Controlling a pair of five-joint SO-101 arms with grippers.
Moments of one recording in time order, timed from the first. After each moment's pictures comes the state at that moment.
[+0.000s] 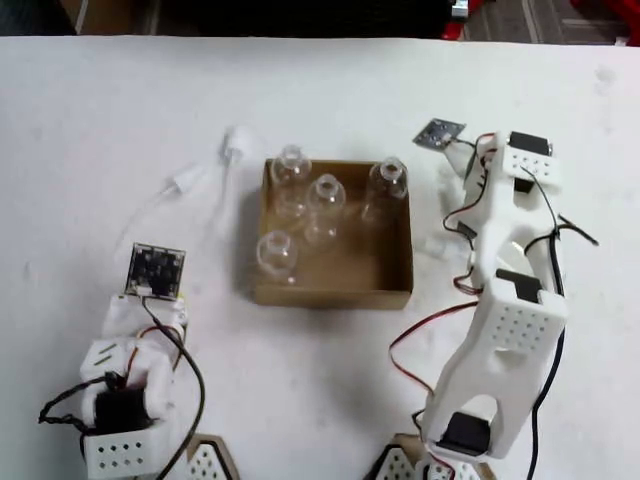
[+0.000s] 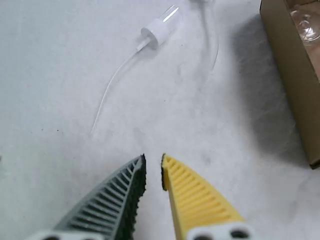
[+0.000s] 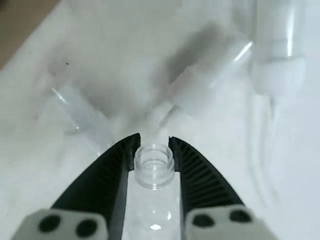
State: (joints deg) left arm -13.8 -104.7 97.0 58.2 -13.8; right arm 12.0 35.3 -21.8 78.8 65.9
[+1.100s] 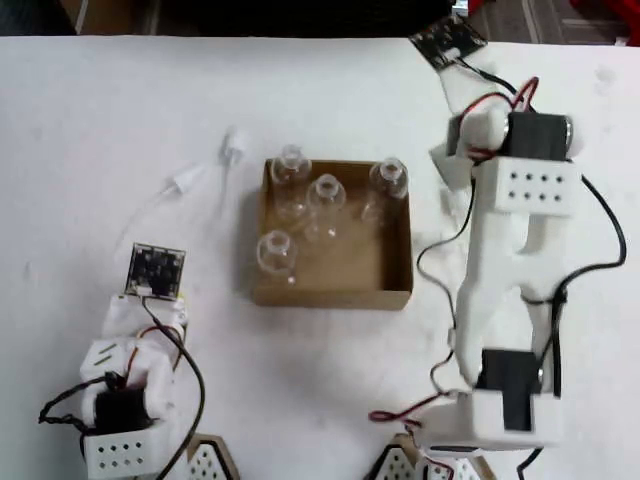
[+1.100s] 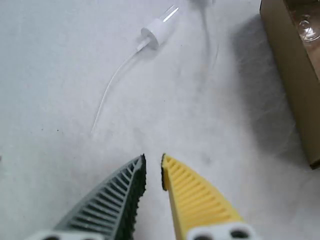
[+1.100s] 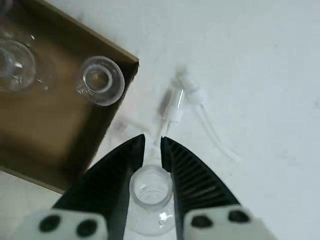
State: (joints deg) left arm -13.8 -104.7 97.0 58.2 -13.8; right arm 0.2 -1.9 -23.4 91.2 34.8
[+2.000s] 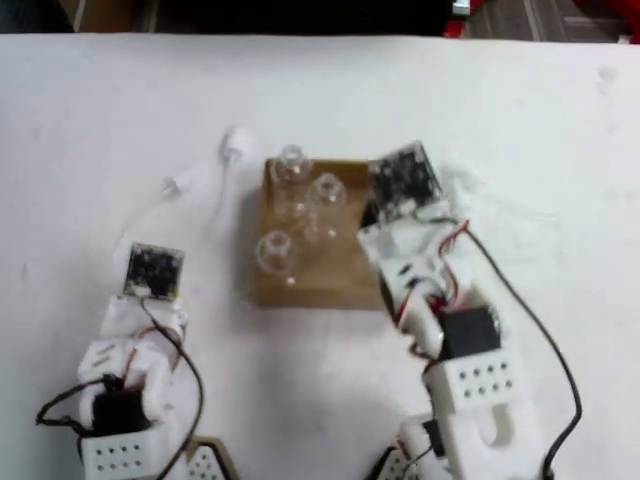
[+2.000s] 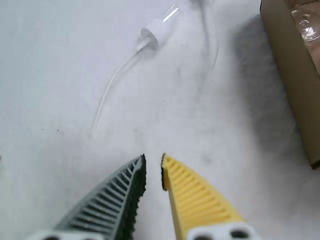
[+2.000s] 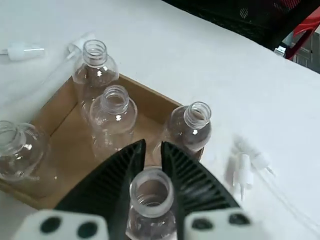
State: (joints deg) left arm -13.8 -104.7 97.0 58.2 -13.8; right arm -16.0 -57.8 54.0 42.8 17.1
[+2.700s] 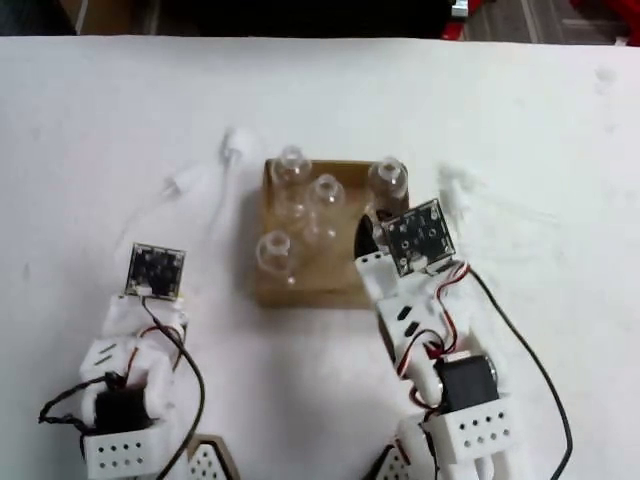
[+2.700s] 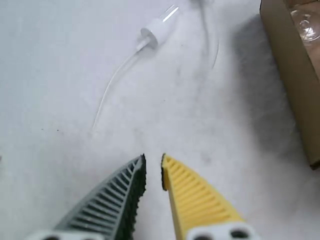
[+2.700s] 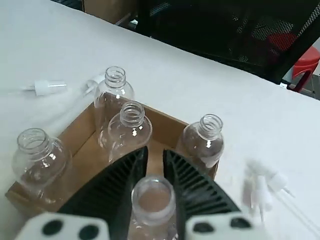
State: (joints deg) left arm -13.8 -104.7 97.0 58.2 -13.8; right arm -18.4 -76.0 68.4 37.4 13.0
